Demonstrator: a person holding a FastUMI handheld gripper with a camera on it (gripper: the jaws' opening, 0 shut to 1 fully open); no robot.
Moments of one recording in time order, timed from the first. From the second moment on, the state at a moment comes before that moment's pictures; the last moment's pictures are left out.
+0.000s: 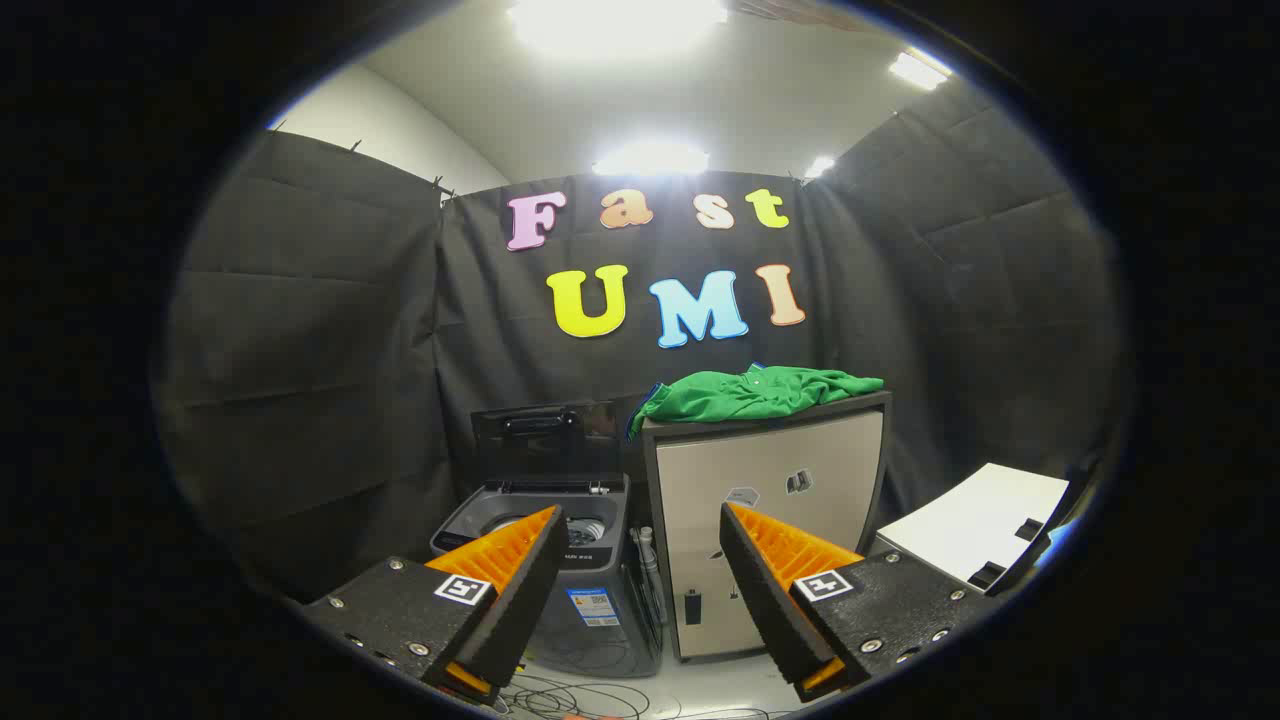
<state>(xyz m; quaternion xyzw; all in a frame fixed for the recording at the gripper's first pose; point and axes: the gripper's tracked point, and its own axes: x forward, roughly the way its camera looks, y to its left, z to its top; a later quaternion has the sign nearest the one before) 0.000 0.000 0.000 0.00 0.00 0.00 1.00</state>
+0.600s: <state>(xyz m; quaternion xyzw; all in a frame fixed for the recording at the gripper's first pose) -0.002 0.002 0.002 0.00 0.00 0.00 1.00</state>
